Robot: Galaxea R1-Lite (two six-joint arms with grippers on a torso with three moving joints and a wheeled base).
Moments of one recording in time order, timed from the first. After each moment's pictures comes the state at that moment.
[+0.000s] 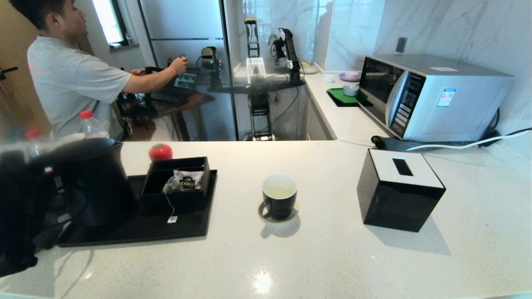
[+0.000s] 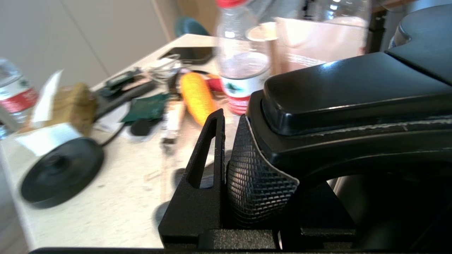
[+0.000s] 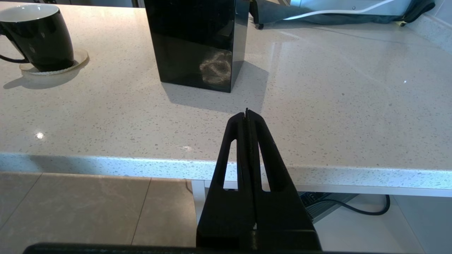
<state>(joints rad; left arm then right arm) 0.44 2.02 -0.53 -1.52 0.29 0.15 0.00 0.00 0.00 0.00 0.01 -0.03</state>
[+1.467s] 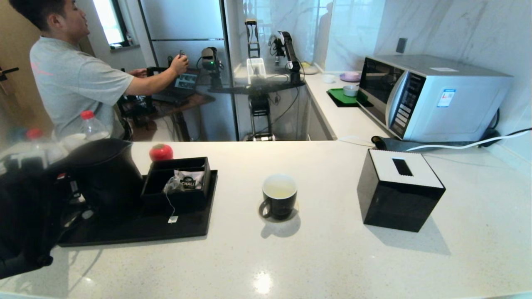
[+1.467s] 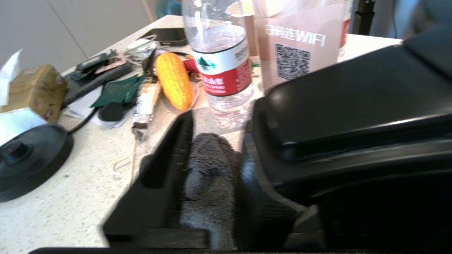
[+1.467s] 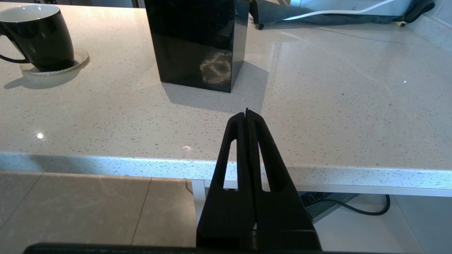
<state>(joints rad) 0.40 2.12 -0.55 -1.52 0.30 0.13 0.00 0.00 0.00 0.00 0.01 -0.03</state>
